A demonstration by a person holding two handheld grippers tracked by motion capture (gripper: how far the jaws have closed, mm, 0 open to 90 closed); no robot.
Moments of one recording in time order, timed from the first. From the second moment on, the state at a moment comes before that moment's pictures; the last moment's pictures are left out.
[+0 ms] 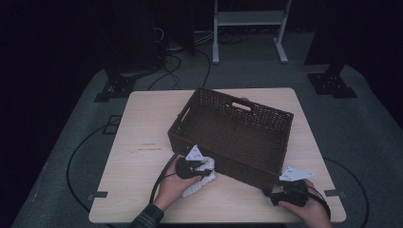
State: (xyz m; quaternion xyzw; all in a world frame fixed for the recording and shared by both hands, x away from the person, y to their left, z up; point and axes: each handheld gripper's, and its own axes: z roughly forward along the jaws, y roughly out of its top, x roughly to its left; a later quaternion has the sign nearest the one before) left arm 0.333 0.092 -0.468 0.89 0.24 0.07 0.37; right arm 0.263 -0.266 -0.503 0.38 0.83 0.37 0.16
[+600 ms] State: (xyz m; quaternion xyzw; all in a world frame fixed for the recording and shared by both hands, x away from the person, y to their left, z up) left arm 0.327 0.088 -0.465 0.89 0.23 0.08 0.37; right arm 0.263 -0.266 -0.503 0.38 0.83 0.37 0.16
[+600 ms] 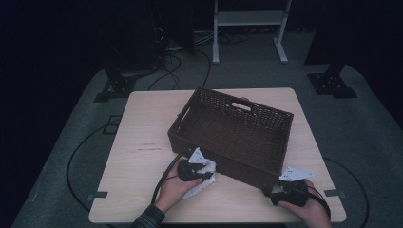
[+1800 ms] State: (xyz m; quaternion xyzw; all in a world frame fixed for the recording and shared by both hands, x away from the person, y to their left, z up) left arm 0.323 0.083 -0.422 0.87 0.19 0.08 0.45; right arm 0.263 -0.266 -0.504 0.38 0.83 0.37 0.16
